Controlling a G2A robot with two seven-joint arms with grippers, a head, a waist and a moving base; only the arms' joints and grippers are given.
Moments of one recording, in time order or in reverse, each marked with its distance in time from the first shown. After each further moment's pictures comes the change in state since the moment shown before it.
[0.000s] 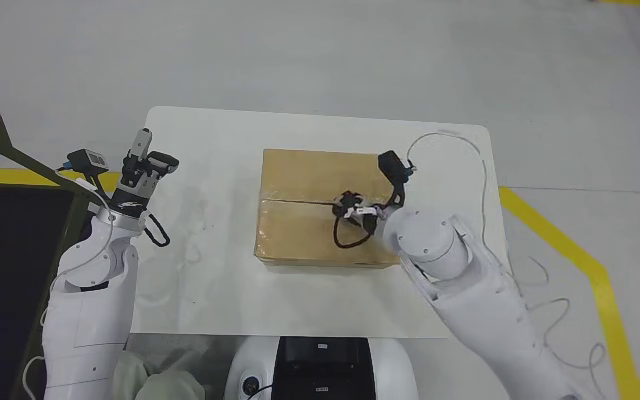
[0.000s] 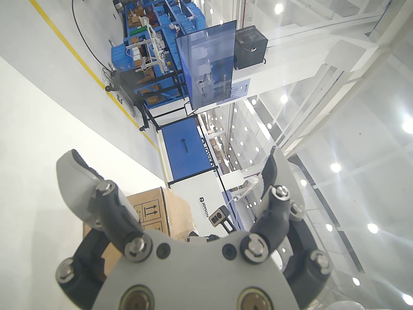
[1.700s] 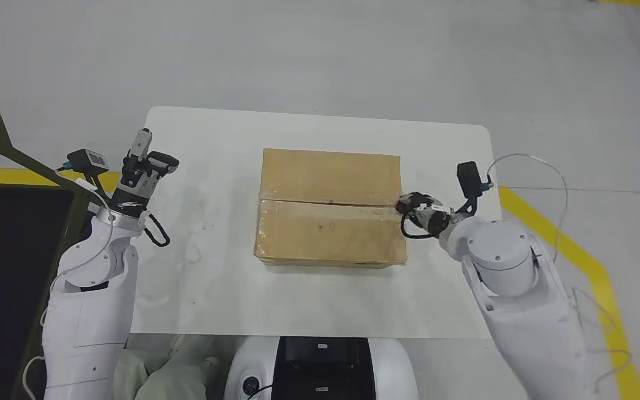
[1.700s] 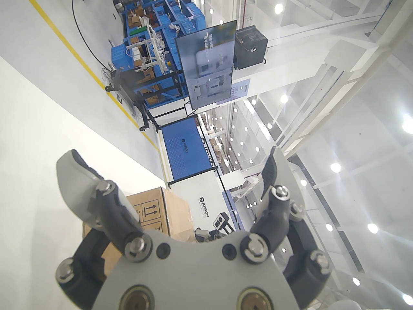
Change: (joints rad) left arm 0.000 0.000 0.000 0.000 0.000 0.000 0.000; right arm -0.206 0.075 0.312 -0.100 -0.006 0.021 0.026
